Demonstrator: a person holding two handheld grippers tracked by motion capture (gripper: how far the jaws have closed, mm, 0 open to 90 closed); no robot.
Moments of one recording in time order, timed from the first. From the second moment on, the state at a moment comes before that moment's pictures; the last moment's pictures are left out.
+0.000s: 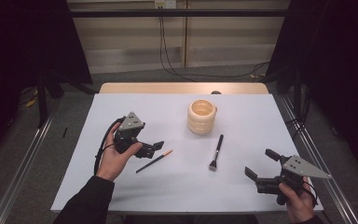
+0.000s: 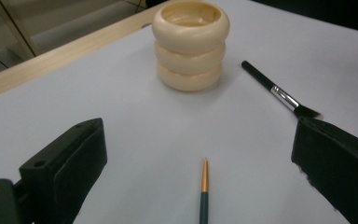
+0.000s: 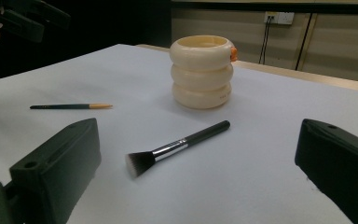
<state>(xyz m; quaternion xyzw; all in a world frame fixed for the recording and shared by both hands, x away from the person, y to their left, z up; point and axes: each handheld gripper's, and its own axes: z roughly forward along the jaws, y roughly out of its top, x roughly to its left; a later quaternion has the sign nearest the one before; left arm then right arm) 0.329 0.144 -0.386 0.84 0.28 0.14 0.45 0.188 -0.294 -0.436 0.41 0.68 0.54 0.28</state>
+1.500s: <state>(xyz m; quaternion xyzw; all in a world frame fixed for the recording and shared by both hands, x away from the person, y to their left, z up) 0.356 0.117 -0.434 0.95 0.25 0.01 0.21 0.188 -0.293 -0.437 0.40 0.69 0.54 0.27</state>
